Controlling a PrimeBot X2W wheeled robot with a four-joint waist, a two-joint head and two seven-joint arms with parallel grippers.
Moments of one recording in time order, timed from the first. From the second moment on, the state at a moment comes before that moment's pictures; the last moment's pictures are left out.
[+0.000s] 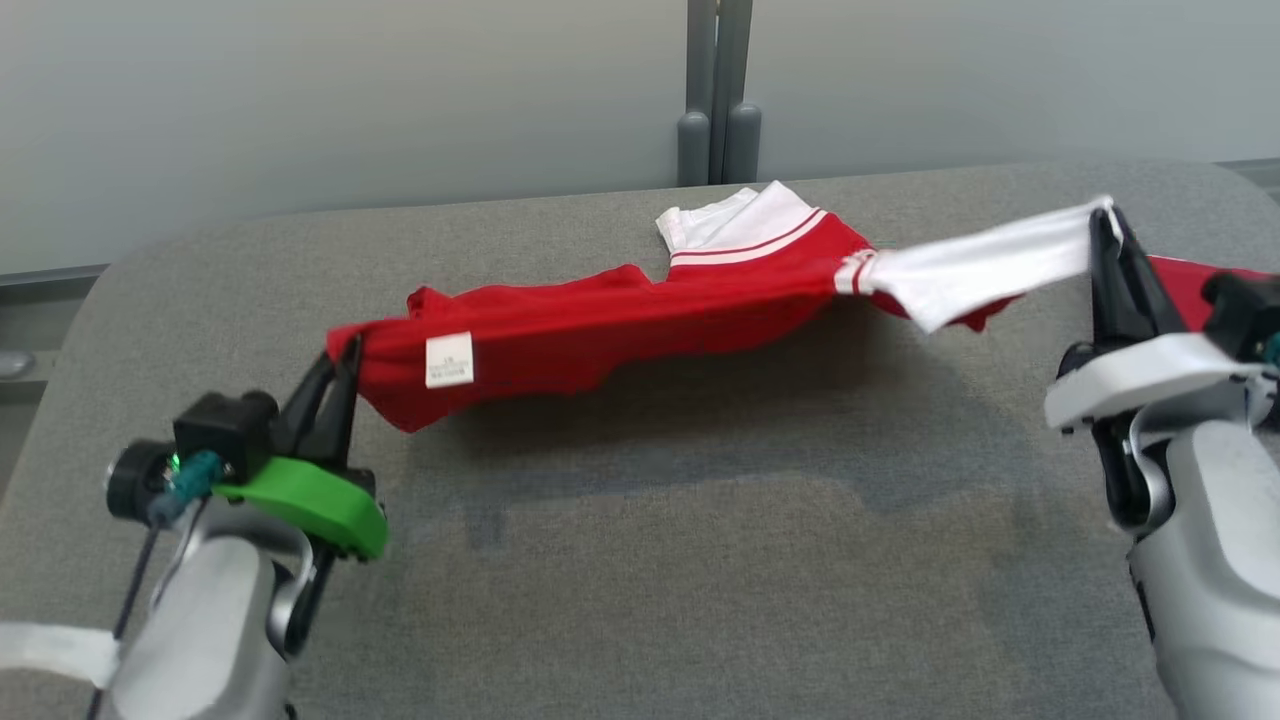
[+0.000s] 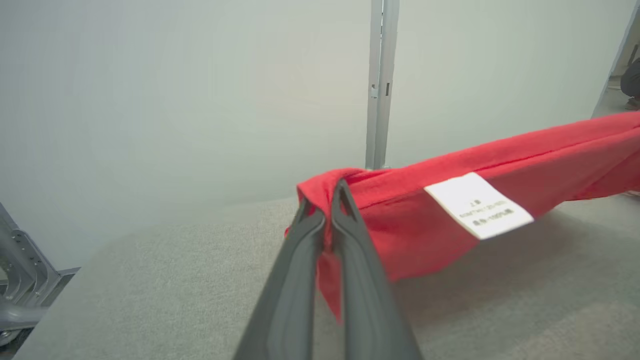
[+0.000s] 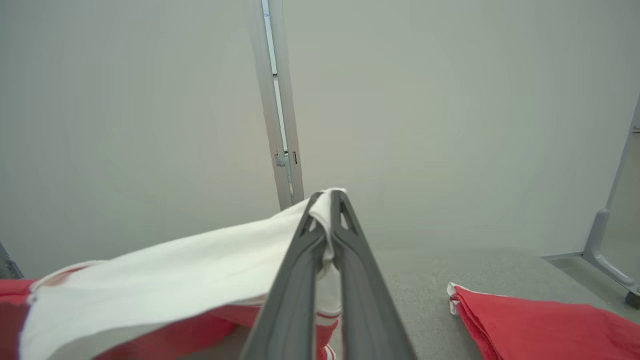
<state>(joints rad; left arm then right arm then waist) -0.37 0.23 -0.27 0.49 -0.35 -0.13 -0.26 -0.45 -0.17 -0.06 0.47 0.24 0.13 -0.26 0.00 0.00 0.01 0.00</state>
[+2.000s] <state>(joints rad) -0.74 0.31 -0.18 0.58 -0.30 -0.10 -0.26 -0.83 -0.30 -0.09 0.53 0.28 0.14 -0.26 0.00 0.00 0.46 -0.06</state>
